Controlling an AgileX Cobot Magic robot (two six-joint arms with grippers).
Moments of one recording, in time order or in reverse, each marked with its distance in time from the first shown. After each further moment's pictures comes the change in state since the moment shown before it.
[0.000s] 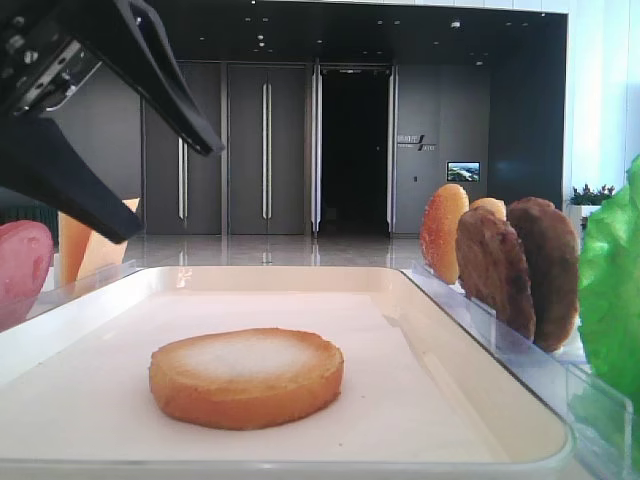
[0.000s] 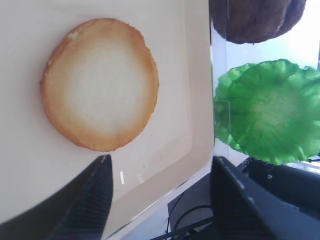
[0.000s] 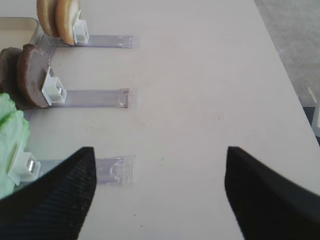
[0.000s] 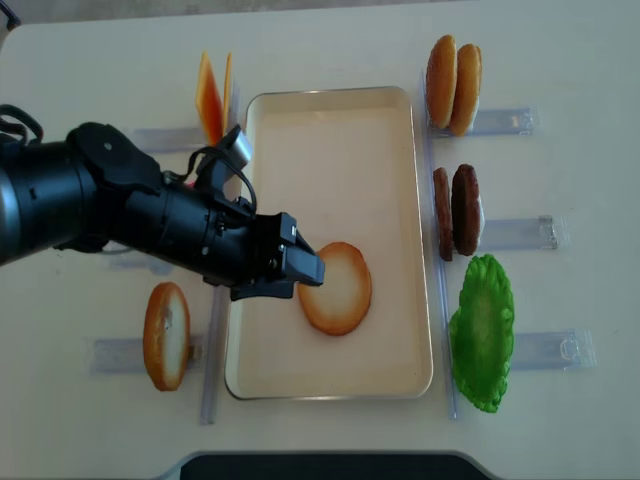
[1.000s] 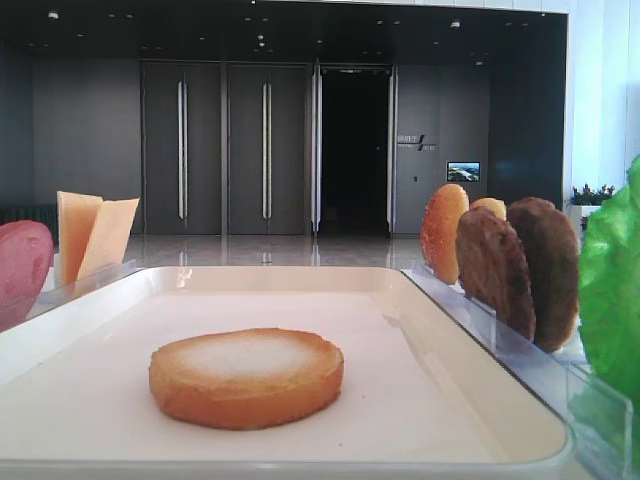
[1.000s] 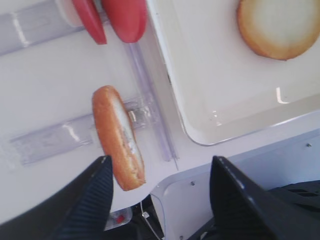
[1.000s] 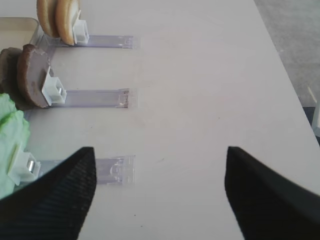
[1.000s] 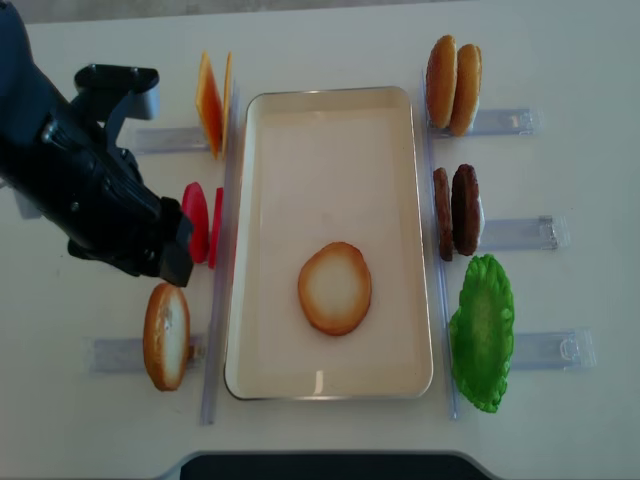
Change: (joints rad) left arm 0.000 -0.249 -0.291 1.018 0.503 -0.634; right arm 0.000 0.000 0.000 0.000 0.000 0.001
